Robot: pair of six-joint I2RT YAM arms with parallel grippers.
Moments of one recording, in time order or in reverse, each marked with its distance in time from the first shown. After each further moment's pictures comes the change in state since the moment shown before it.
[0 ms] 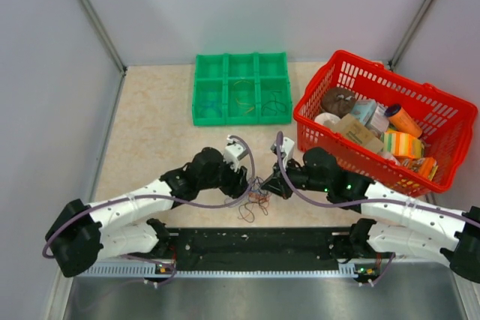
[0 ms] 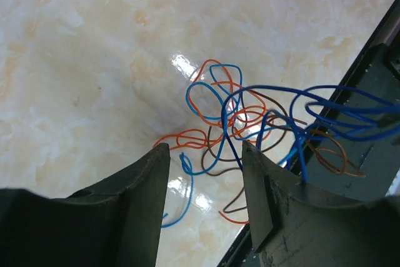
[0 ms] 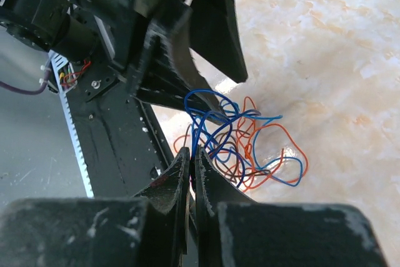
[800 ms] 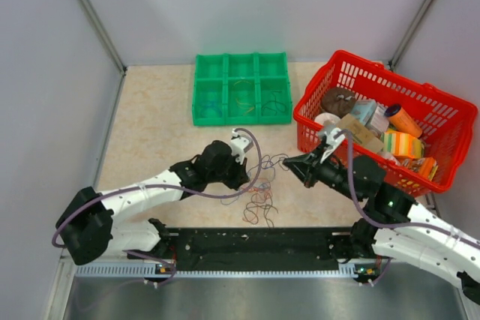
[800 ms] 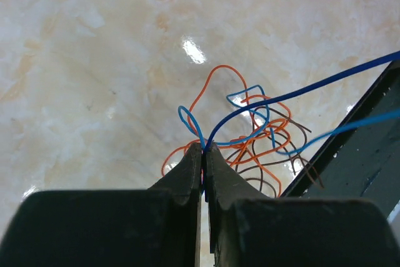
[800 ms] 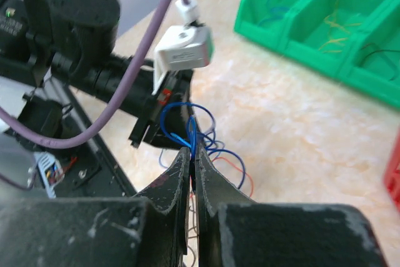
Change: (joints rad) left arm -0.020 0.185 0.150 -0.082 -0.056 -0.026; right arm -0.022 -0.331 0.000 -0.031 0.250 0.034
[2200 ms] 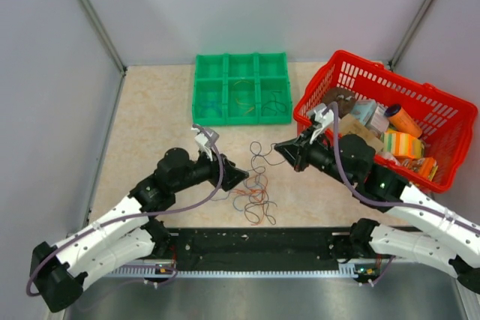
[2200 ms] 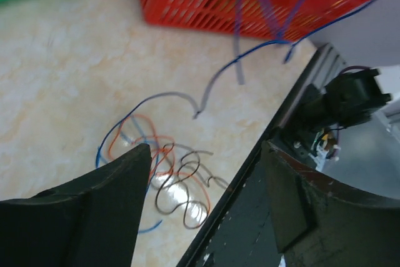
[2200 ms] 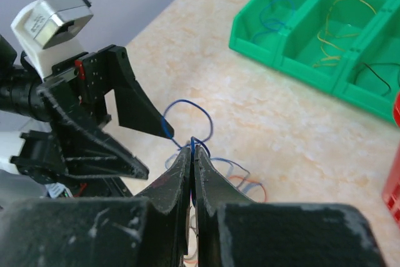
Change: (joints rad) left arm 0.097 -0.459 -0.138 0.060 0.084 -0.193; right arm -0.004 0.163 0.221 -0.086 0.100 0.036
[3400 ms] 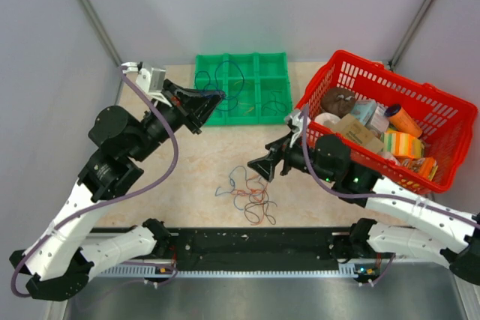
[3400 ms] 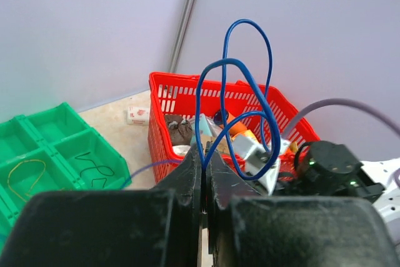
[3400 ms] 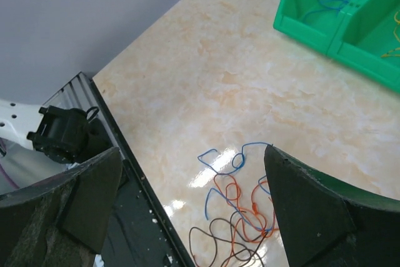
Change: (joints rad) left arm 0.011 0.121 0.788 -0.127 -0.143 0.134; right arm 0.000 0.130 -0.081 0.212 -0.181 0.040
